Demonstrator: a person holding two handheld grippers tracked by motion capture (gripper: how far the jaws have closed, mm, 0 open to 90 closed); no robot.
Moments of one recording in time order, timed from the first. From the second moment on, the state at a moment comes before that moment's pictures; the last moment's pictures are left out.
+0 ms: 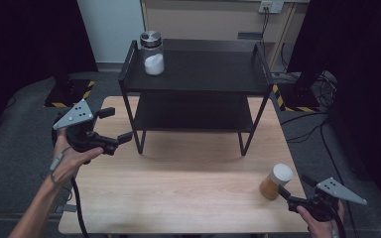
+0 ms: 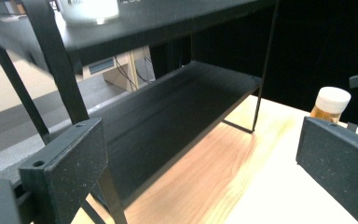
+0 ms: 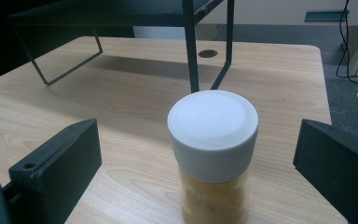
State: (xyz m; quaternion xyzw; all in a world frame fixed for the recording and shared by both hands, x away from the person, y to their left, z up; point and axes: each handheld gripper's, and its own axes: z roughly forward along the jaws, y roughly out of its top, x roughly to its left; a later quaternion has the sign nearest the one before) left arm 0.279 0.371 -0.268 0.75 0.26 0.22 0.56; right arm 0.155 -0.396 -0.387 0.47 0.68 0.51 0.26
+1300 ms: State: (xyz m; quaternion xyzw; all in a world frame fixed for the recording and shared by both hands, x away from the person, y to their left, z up) left arm 0.227 0.386 -0.380 0.73 0.35 0.24 0.53; right arm 0.155 -0.394 -0.387 0.46 0.68 0.51 0.26
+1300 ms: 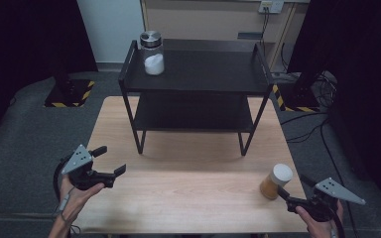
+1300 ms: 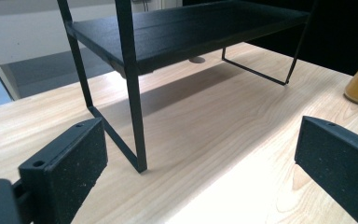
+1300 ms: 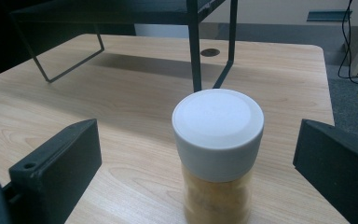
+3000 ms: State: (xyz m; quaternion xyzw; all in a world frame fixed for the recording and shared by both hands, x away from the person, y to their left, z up) left arm 0.216 0.403 -0.404 0.71 0.33 0.24 0.57; right arm 0.159 -0.415 -0.367 0.42 0.70 0.53 0.23
